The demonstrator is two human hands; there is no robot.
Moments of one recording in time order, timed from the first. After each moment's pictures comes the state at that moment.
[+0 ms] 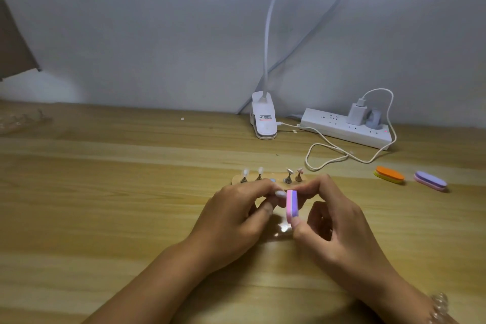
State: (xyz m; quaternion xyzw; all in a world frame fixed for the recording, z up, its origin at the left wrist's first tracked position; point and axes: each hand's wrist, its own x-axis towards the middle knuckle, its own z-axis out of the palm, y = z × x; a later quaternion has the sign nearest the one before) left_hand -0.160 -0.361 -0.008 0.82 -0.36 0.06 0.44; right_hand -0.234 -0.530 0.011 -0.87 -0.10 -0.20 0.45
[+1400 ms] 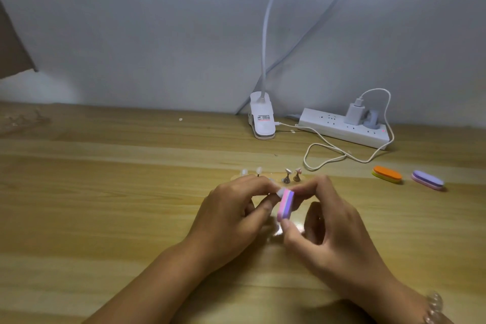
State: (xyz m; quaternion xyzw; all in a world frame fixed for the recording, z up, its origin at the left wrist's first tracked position) left_hand -0.162 -0.362 -0.005 0.81 -0.35 0.09 0.46; right_hand -0.235 -0.525 0.007 -0.88 -0.11 -0.24 0.39
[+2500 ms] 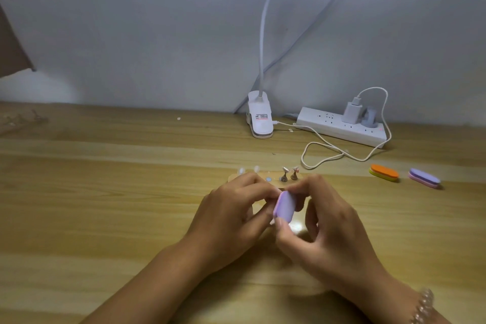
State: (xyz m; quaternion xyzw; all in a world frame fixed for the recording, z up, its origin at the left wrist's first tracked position) left_hand -0.167 -0.364 -0.004 0.83 -0.36 0.12 0.40; right_hand -0.235 -0.525 0.009 -0.90 -0.11 -0.28 0.32
